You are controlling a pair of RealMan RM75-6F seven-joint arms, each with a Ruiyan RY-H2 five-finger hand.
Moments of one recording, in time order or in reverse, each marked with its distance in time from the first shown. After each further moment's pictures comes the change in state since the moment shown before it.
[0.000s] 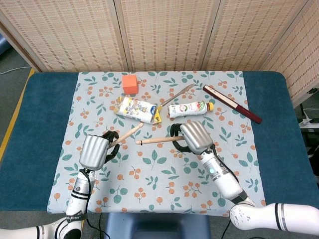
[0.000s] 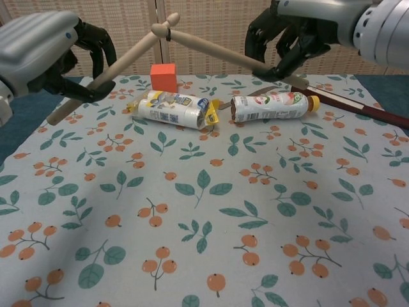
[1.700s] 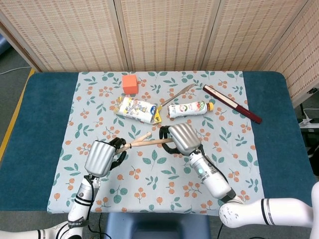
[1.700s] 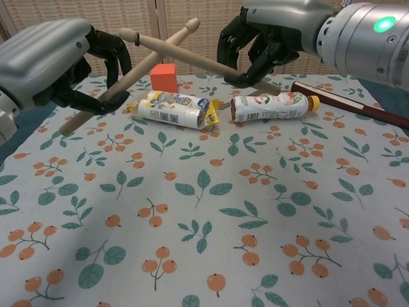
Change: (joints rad) left arm 0.015 -0.017 0.045 -0.015 0.083 -0.009 -0.032; right arm 0.110 -0.065 -0.035 0.033 0.053 0.030 0.035
